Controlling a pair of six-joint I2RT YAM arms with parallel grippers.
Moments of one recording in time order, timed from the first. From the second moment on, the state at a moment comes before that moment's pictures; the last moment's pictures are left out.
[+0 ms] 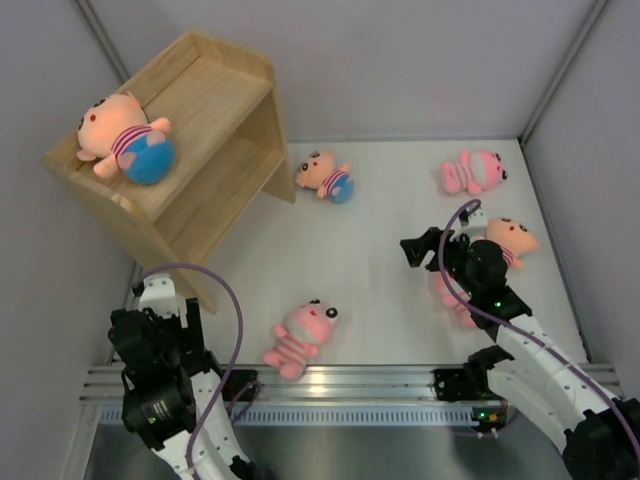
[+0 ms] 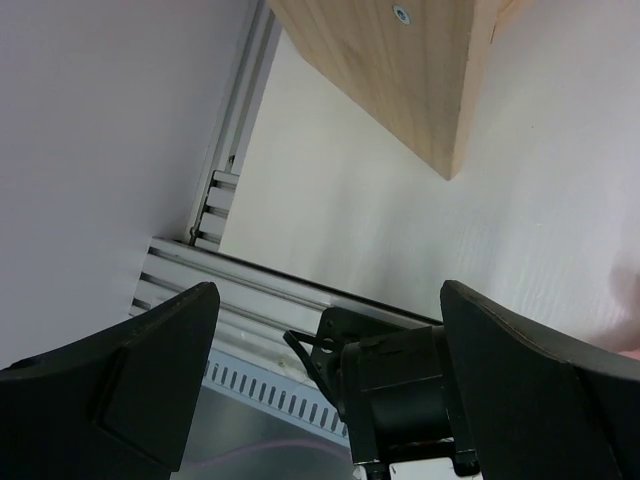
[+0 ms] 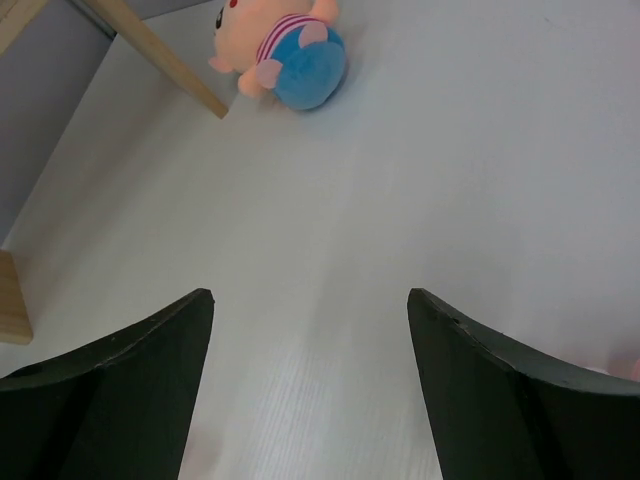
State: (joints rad) left arm 0.51 0.25 1.05 -1.36 0.05 0.32; right arm 0.36 0.75 0.40 0.14 -0.08 0.44
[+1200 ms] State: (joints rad) left arm 0.51 0.31 1.05 -1.36 0.22 0.40; right arm 0.37 2.15 1.55 0.06 -0.20 0.63
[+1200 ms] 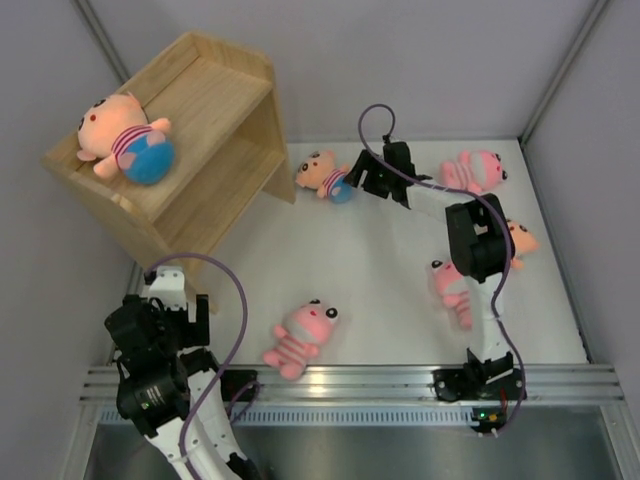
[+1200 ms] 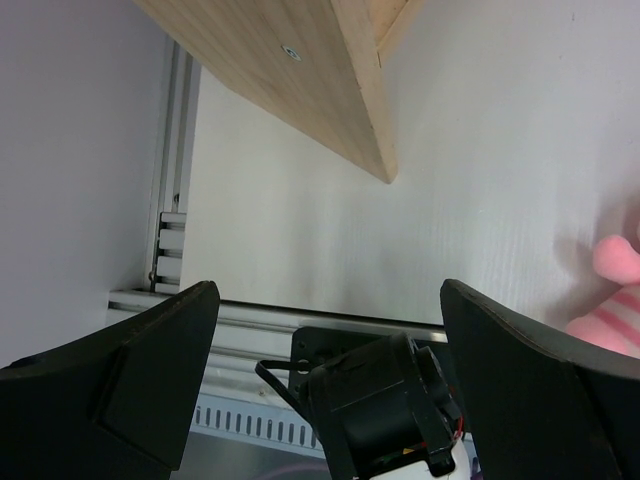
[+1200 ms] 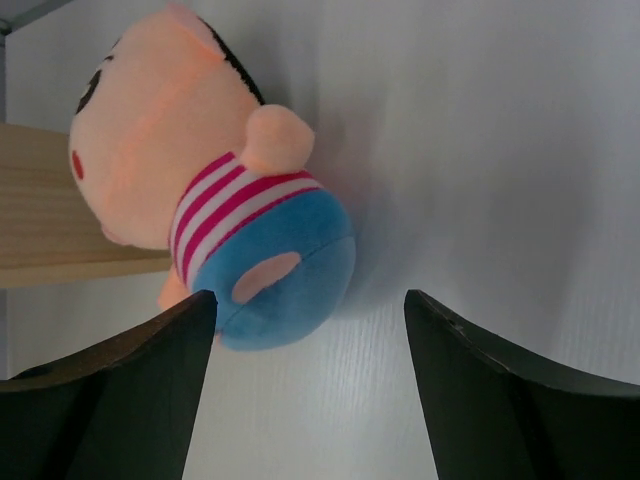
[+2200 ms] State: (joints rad) left arm 0.51 0.31 1.04 -1.36 0.24 0.42; right arm 0.41 1.67 1.49 0.14 -0.14 0.79
